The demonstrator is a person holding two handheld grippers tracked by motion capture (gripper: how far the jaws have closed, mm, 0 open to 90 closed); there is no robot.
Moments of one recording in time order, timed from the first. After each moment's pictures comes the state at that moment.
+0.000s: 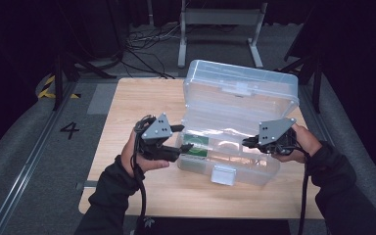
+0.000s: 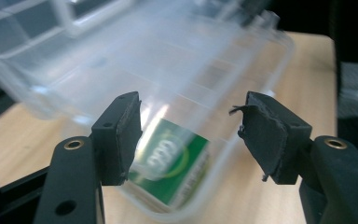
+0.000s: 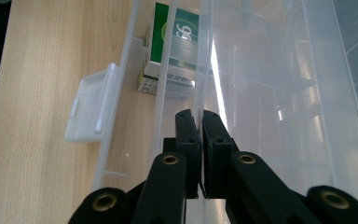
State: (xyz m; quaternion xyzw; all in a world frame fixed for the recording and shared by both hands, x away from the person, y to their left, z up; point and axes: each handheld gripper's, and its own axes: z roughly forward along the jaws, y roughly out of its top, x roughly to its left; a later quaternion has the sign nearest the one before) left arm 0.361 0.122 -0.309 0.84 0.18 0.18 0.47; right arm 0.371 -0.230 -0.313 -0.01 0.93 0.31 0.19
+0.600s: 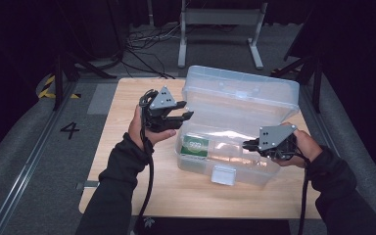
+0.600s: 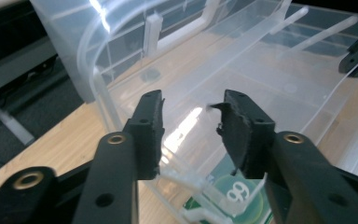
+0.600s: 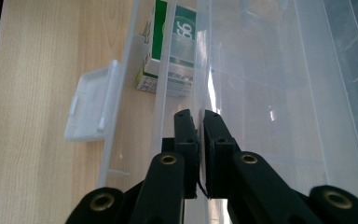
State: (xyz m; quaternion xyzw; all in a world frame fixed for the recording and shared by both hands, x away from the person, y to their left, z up) left arm 0.412 0.108 -0.295 0.83 0.21 0.20 0.47; right arm 0.361 -0.230 -0.319 0.00 0.93 0.30 0.21
